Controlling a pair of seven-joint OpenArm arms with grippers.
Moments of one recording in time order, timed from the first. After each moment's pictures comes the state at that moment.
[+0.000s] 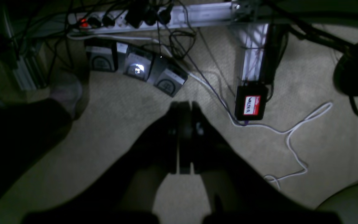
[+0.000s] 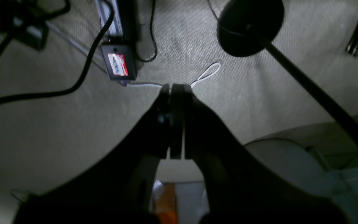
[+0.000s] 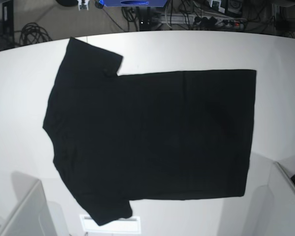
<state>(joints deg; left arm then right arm) 32.6 -11.5 2.2 40.9 -6.3 -5.3 -0.8 -28.0 3.1 7.1 39.2 -2.0 1.8 -11.5</state>
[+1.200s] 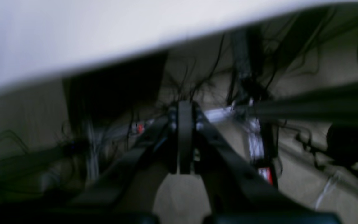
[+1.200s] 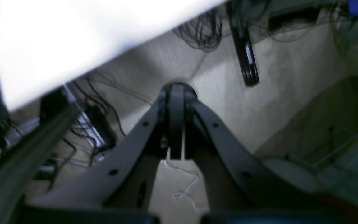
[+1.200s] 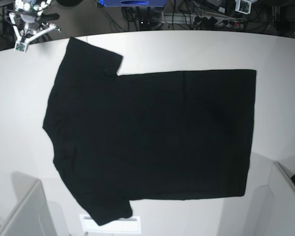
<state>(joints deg) 67.9 -15.2 -12.1 107.1 -7.1 -5.7 0.6 -38.1 -2.5 29.6 114.0 -1.5 2.4 -51.9</state>
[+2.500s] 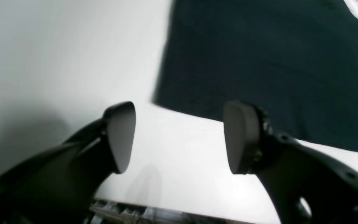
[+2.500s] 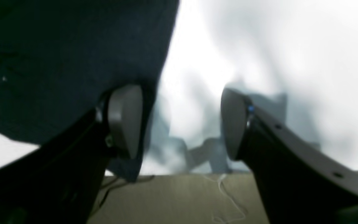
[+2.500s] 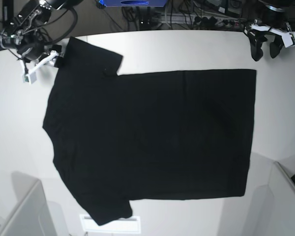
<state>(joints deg) 55.1 -19.2 -27.4 103.6 -46.2 -14.8 3.6 -11.3 -3.7 49.1 97.9 21.7 40.2 -74.7</state>
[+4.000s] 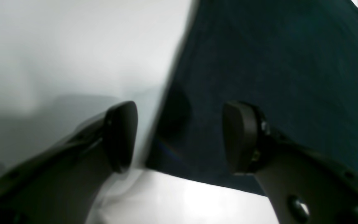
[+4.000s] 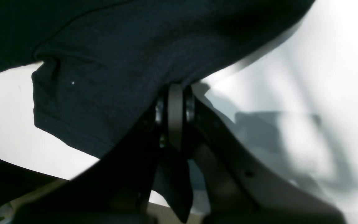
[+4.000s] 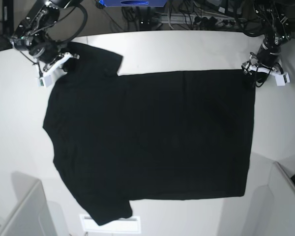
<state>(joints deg) 24.1 -16.4 -29.0 83.6 -47.5 -16.1 31.7 -13.0 -4.3 41.9 92.4 26.6 40.6 -69.5</state>
